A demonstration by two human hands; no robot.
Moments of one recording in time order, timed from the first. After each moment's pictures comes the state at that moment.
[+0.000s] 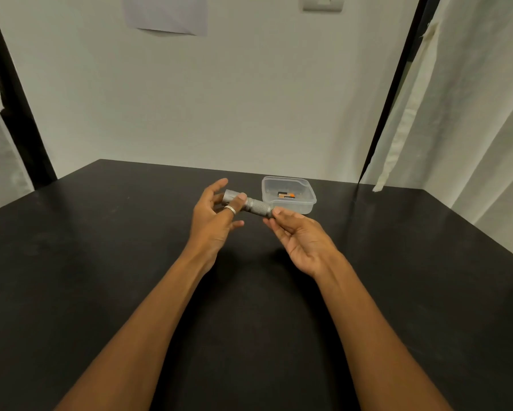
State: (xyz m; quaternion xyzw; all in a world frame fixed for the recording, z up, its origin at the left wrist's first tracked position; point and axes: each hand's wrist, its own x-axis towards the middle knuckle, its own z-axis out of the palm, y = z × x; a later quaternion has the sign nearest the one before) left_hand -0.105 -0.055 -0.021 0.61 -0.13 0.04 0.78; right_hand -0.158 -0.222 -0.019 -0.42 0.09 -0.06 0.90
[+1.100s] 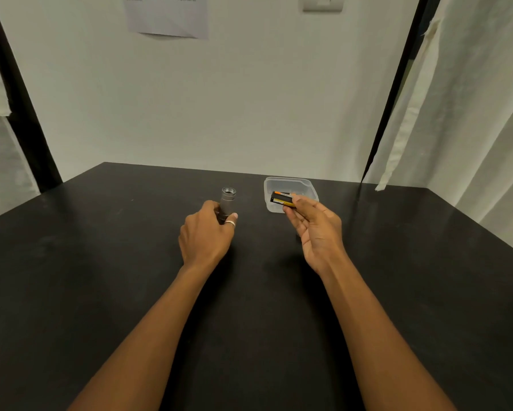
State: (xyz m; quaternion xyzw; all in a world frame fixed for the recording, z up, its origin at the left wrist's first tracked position) left_hand -0.107 -0.041 -0.031 0.89 -0.06 0.21 0.40; right_hand -0.157 -0.227 -0.012 -0.42 0.11 -0.22 0.87
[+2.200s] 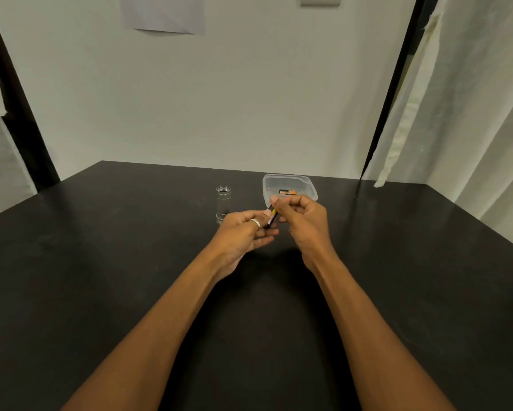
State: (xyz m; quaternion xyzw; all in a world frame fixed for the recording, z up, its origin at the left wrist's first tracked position) left_hand -0.129 -0.077 -0.020 0.62 -0.14 -0.18 0.75; right_hand -0.155 -0.218 -0.020 -0.69 0.06 -0.27 0.67
